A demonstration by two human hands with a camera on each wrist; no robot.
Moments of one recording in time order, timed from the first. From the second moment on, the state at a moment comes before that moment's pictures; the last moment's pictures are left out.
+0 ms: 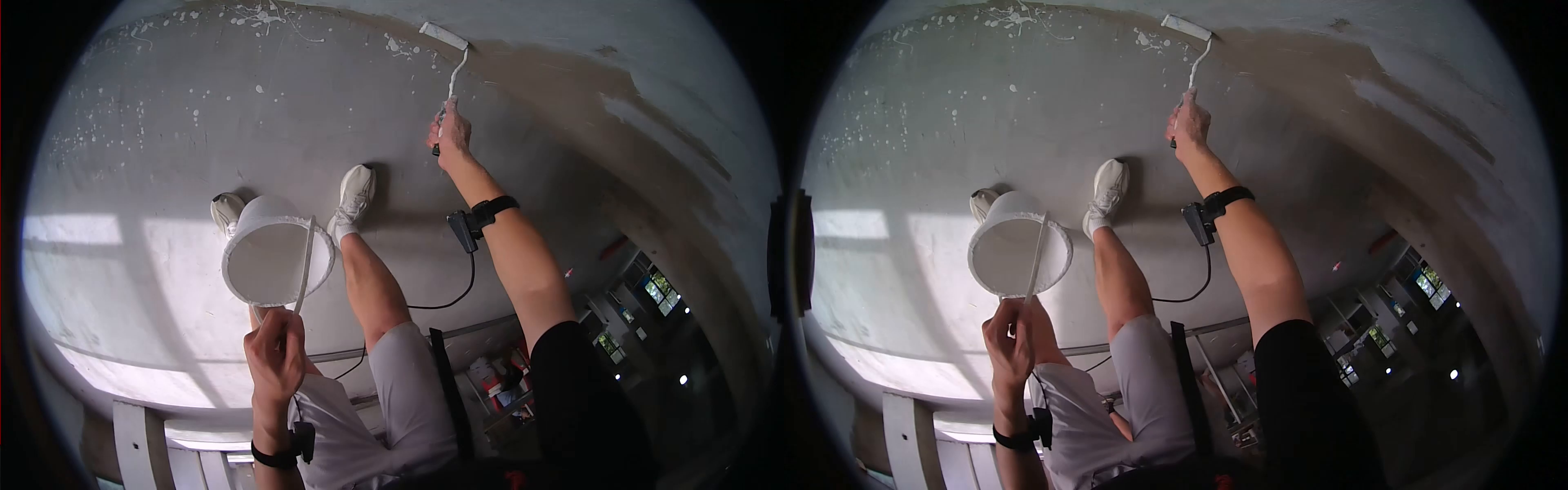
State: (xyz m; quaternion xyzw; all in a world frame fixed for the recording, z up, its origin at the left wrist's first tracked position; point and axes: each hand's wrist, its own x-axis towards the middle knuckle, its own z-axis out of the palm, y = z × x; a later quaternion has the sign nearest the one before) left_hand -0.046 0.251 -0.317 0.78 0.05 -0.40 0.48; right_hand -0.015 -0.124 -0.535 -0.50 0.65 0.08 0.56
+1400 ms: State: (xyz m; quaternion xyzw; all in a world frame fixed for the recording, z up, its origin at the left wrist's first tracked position) left_hand -0.044 0.217 -0.287 0.79 -0.03 -0.40 0.47; right_hand -0.041 -0.137 -0.317 -0.55 0.60 0.07 0.57
